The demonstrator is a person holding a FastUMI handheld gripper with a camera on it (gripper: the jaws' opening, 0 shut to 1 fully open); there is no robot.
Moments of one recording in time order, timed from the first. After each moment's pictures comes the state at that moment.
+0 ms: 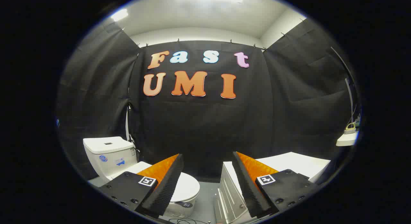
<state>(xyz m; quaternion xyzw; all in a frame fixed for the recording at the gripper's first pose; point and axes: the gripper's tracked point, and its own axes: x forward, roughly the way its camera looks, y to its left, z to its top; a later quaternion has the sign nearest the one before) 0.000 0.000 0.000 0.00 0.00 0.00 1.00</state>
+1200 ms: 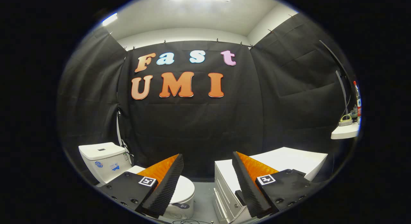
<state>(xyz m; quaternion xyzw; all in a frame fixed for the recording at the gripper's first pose) 0.000 -0.031 0.002 0.03 0.00 -0.04 1.00</state>
